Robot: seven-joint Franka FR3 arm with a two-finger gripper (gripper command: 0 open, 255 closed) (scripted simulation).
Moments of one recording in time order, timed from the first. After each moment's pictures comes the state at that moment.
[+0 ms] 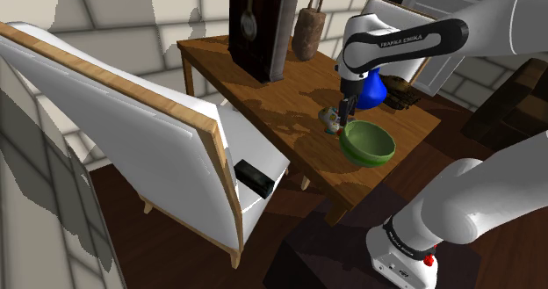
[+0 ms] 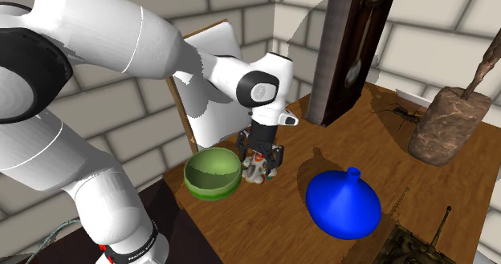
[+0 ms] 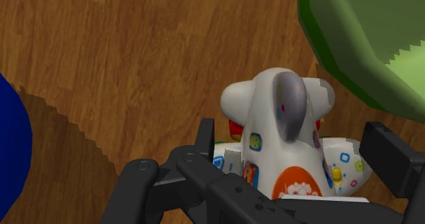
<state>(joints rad) -0.05 -0.26 -0.24 -2.39 -0.17 1.86 -0.41</state>
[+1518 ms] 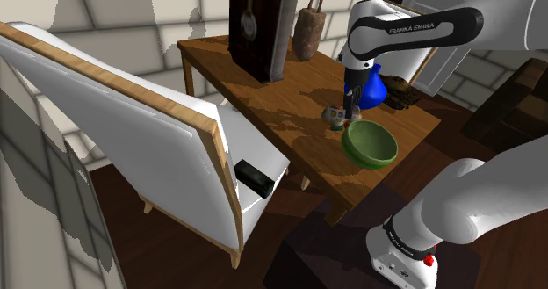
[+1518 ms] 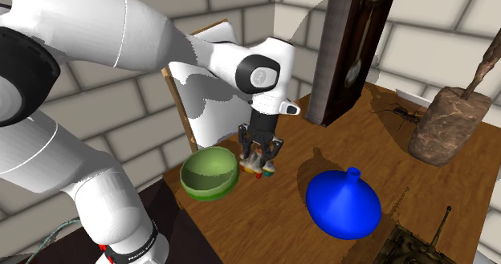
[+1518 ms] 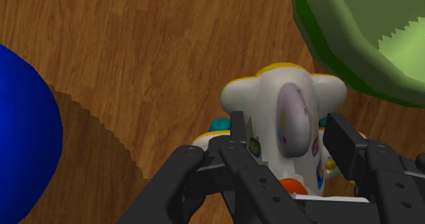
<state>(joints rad) -0.05 -0.29 -0.23 -2.33 -0.17 1.77 -0.41</state>
